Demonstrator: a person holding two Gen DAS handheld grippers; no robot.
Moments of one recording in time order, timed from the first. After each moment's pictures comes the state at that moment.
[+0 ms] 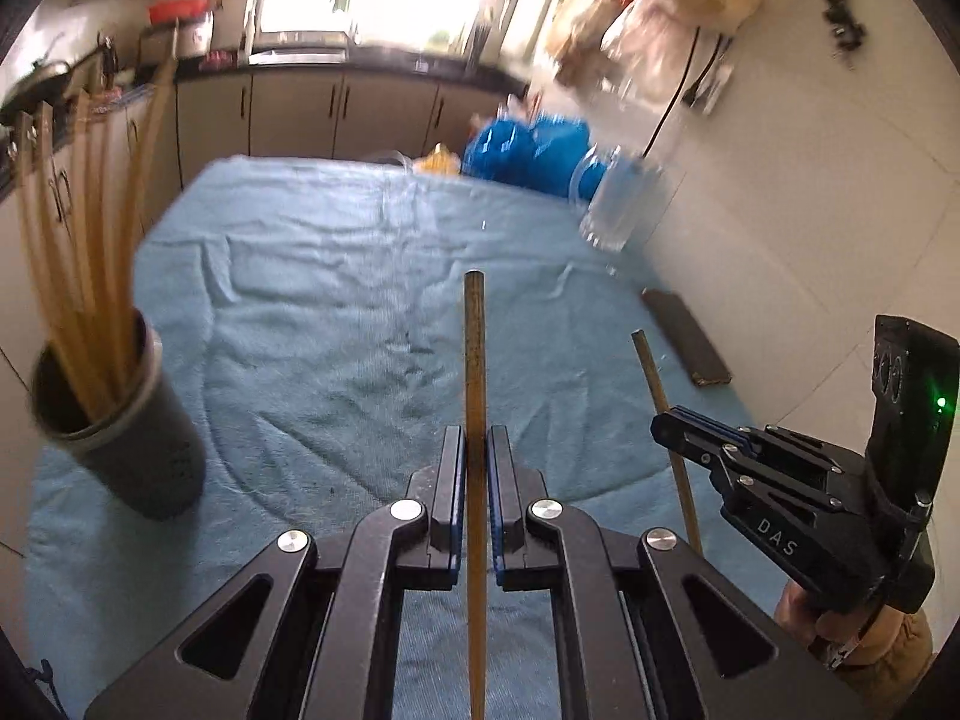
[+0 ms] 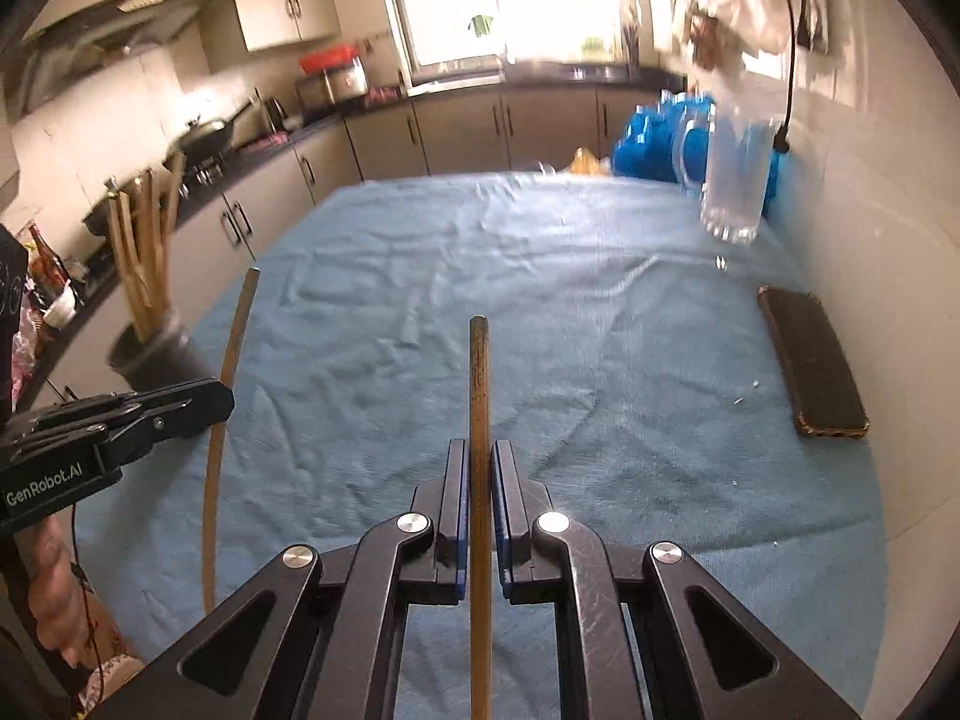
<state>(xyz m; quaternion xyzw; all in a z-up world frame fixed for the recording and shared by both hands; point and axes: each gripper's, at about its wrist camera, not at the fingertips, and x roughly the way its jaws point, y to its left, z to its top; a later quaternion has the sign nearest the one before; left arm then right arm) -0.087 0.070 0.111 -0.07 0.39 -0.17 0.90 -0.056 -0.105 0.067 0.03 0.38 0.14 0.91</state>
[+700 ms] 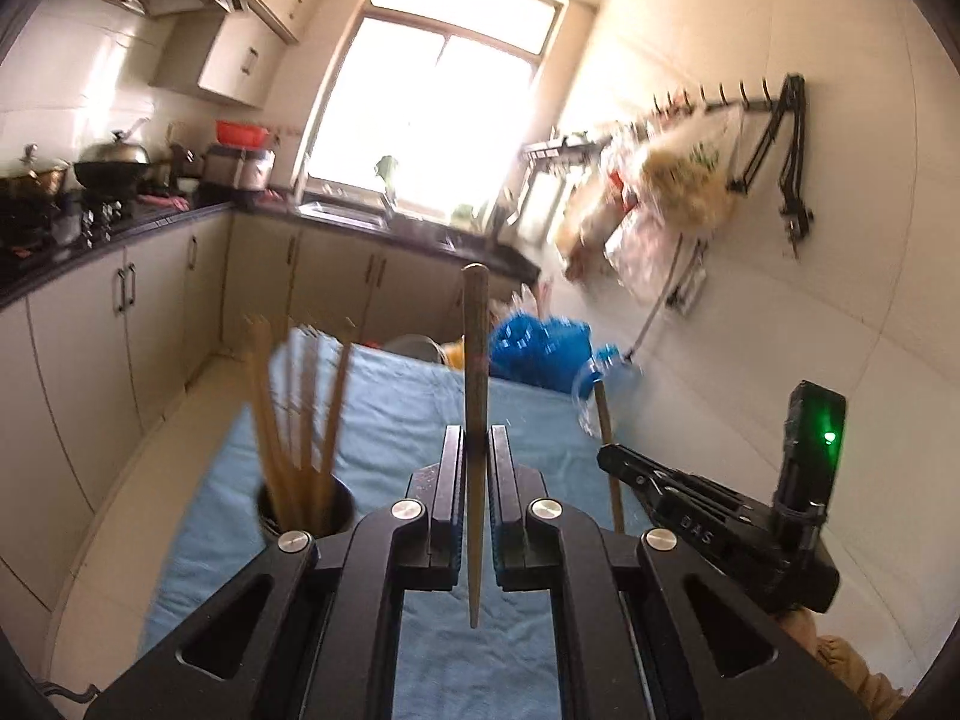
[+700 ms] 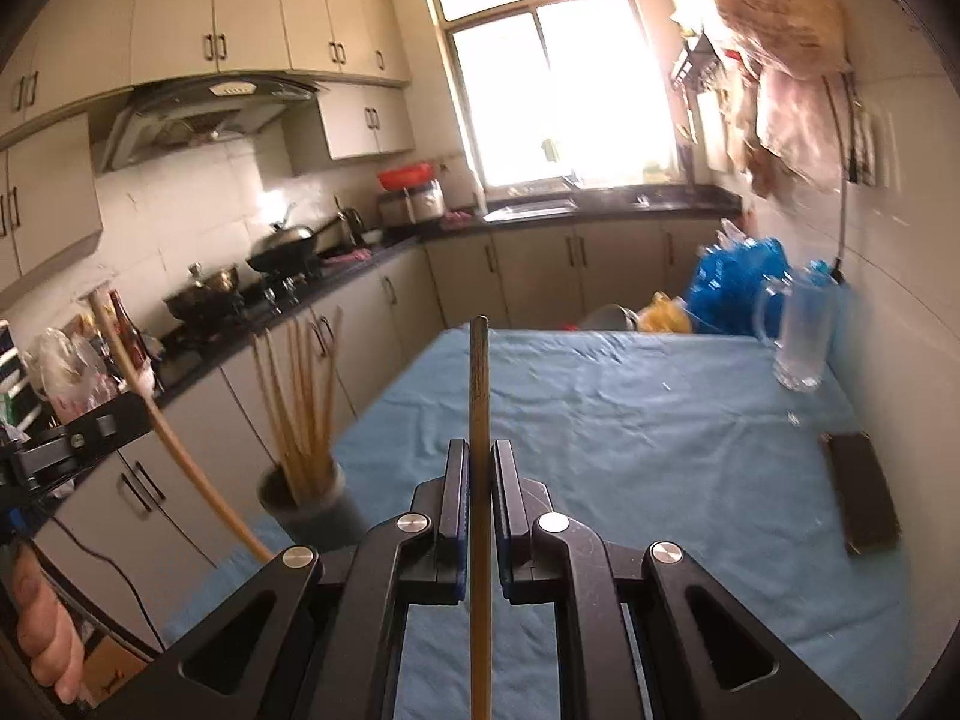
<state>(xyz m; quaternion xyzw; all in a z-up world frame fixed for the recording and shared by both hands) -0.179 0.194 0.232 -0.14 0.19 -0.14 0.96 -0.068 -0.030 0.162 0.06 0.23 0.21 0.95</state>
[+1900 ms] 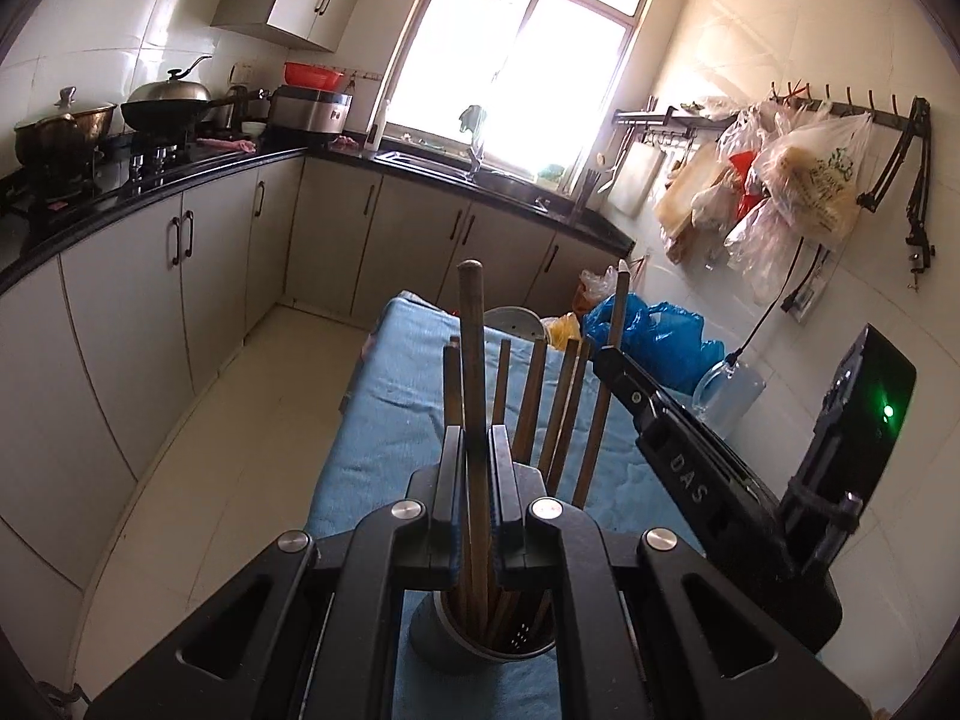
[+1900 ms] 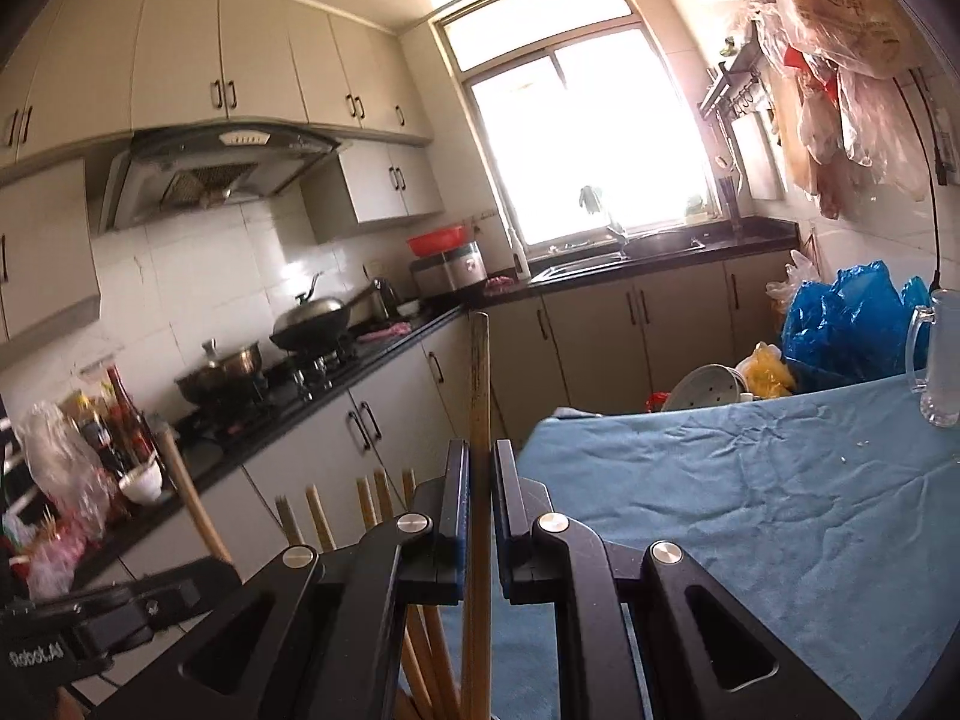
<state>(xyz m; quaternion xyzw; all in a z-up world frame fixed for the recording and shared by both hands) -0.049 0.293 0.179 -0.15 0.28 -0.07 0.95 0.045 0.128 0.146 0.12 0.16 0.22 0.96</state>
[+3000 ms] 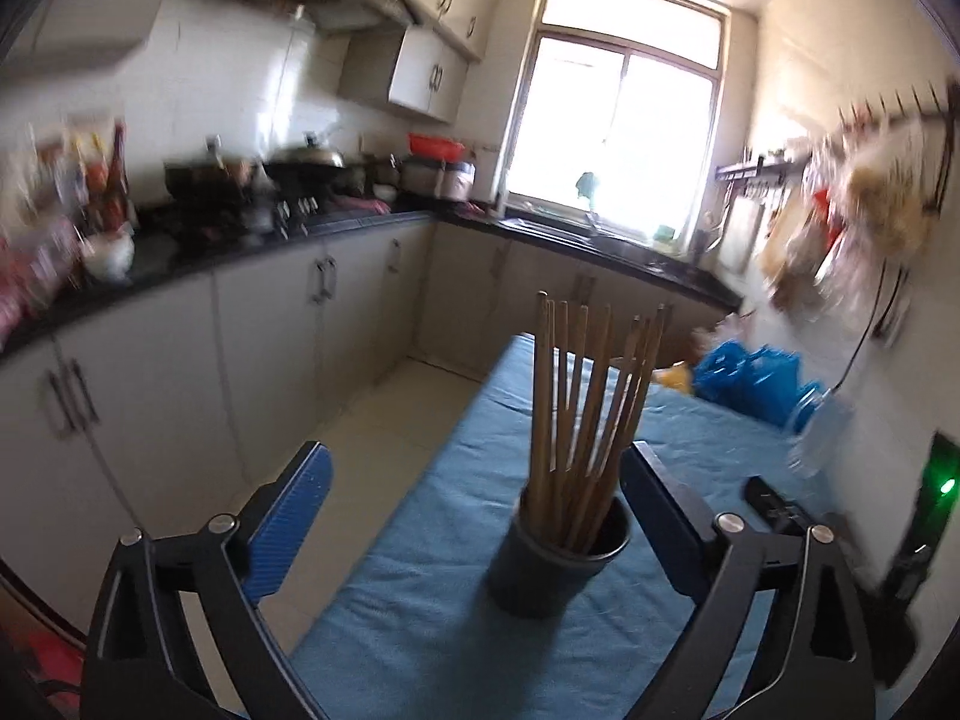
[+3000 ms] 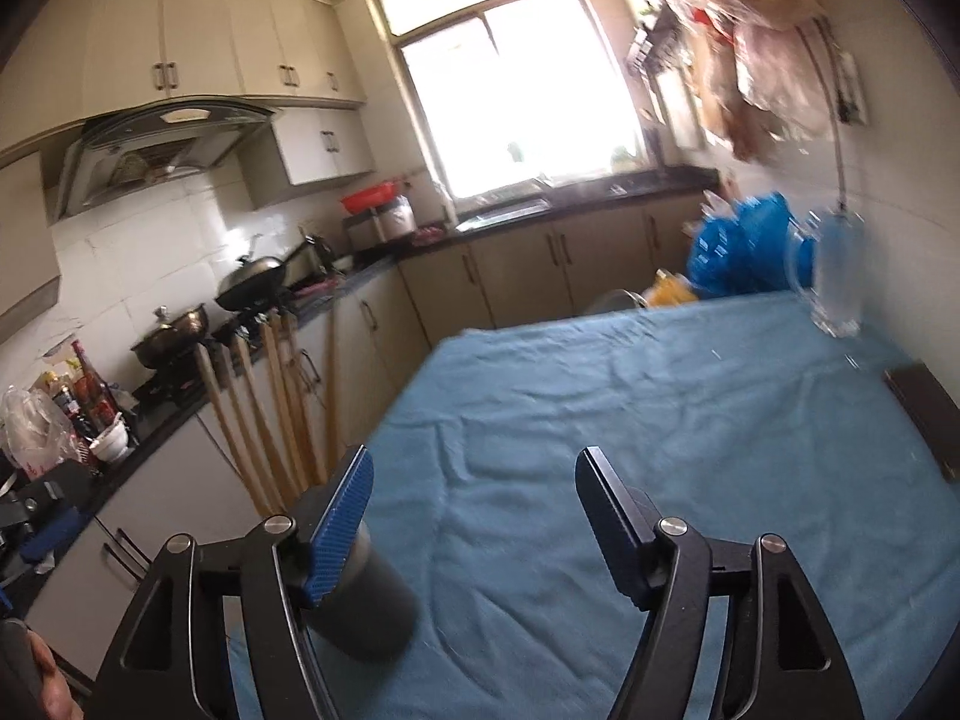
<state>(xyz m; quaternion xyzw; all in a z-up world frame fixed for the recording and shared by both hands) -0.164 0.250 0.165 -0.11 0.20 0.12 0.97 -0.031 0.032 0.100 0.13 0.23 0.15 0.95</state>
